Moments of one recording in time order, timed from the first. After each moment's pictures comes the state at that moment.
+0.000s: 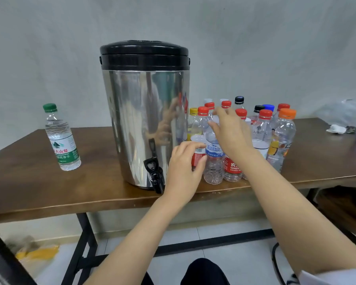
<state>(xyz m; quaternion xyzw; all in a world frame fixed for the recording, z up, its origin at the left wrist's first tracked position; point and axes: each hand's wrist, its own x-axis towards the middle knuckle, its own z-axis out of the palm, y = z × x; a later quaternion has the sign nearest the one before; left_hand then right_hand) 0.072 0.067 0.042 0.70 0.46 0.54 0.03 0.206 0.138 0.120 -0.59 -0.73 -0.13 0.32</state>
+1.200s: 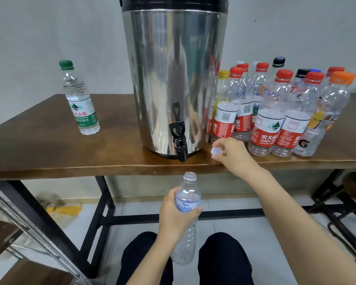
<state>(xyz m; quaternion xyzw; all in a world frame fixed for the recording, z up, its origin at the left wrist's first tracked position) 0.021 -0.004 -0.119 0.45 0.64 0.50 0.37 0.177 0.119 -0.002 -0.55 -0.78 0.17 0.24</state>
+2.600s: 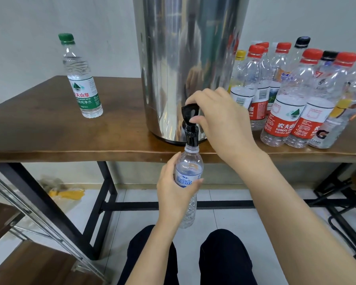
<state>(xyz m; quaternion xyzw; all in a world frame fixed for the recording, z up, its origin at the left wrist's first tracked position) 0.009 0.006 -0.099 0.47 0.57 0.62 0.26 0.107 0.067 0.055 -0.37 -0.85 -0.13 0.35</state>
